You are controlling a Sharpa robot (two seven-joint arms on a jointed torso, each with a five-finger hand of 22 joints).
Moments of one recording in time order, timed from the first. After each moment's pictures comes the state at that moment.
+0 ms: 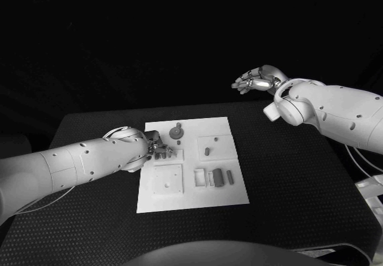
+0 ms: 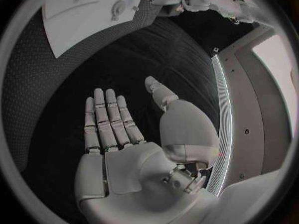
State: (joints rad) left arm 1.20 -0.58 -0.23 1.17 -1.12 -0.10 -0.44; left_hand 0.67 -0.16 0.51 -0.10 0.05 1.14 0.04 0.26 0.76 1.35 -0.07 0.65 0.82 1.30 -0.18 1.36 0.85 0.03 1.40 -0.24 0.57 1.31; right arm 1.33 -0.66 -0.08 1.06 -0.64 -0.26 0.10; right_hand 0.99 -0.11 0.45 -0.22 0.15 0.69 0.19 0.28 0.46 0.80 0.18 0.54 0.18 0.78 0.19 0.41 0.57 0.17 0.47 0.22 0.27 1.12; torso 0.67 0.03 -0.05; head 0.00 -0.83
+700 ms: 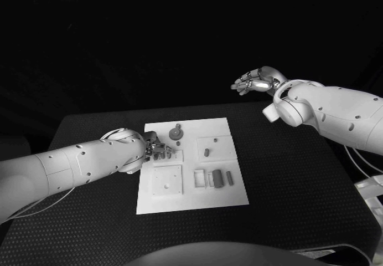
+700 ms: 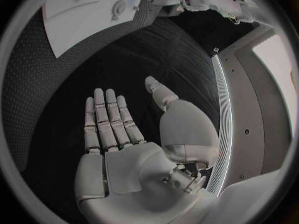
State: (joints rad) left arm 1.20 -0.59 -0.23 1.17 -1.09 -0.12 -0.43; left_hand 0.62 -0.06 0.41 -0.19 0.05 1.13 0.03 0.25 0.77 1.35 -0.07 0.65 0.83 1.29 -0.18 1.36 0.86 0.02 1.39 -0.27 0.56 1.31; right arm 1.33 -0.66 -0.08 1.06 -0.64 -0.26 0.10; right_hand 0.99 -0.11 0.45 -0.22 0.15 0.69 0.19 0.28 0.45 0.80 0.18 0.54 0.18 0.78 0.19 0.41 0.57 0.17 0.47 0.22 0.27 1.12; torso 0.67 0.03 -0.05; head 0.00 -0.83
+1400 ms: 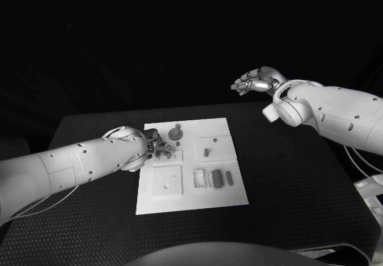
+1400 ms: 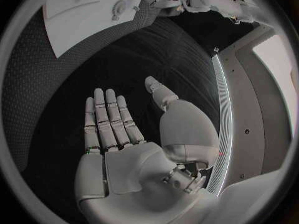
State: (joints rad) left arm 1.20 -0.58 -0.21 1.17 -1.09 -0.14 -0.43; left_hand 0.72 -0.04 0.51 -0.24 0.05 1.10 0.04 0.23 0.75 1.33 -0.06 0.65 0.83 1.29 -0.17 1.36 0.85 0.02 1.38 -0.27 0.56 1.31; right arm 1.33 -0.66 -0.08 1.06 -0.64 -0.25 0.10; right_hand 0.99 -0.11 0.45 -0.22 0.15 0.69 0.19 0.28 0.45 0.80 0.18 0.54 0.17 0.78 0.19 0.41 0.57 0.17 0.47 0.22 0.27 1.12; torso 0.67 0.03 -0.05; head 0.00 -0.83
